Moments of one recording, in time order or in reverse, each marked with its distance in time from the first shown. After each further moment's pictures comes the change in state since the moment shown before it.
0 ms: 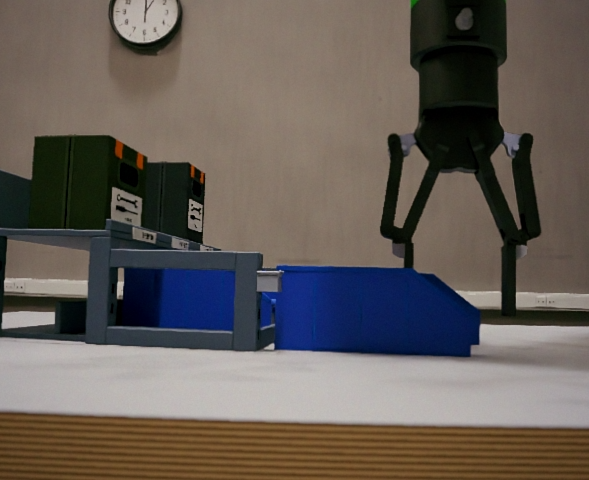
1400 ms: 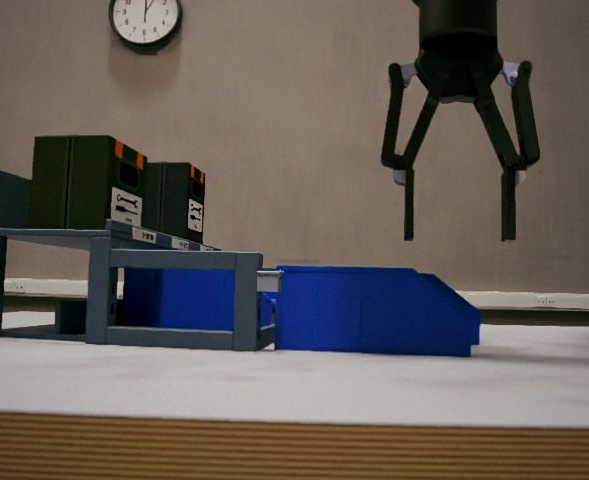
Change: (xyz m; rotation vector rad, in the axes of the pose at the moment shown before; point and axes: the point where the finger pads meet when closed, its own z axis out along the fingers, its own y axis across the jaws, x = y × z) arm 0.000 0.000 -0.070 0.000 0.000 0.000
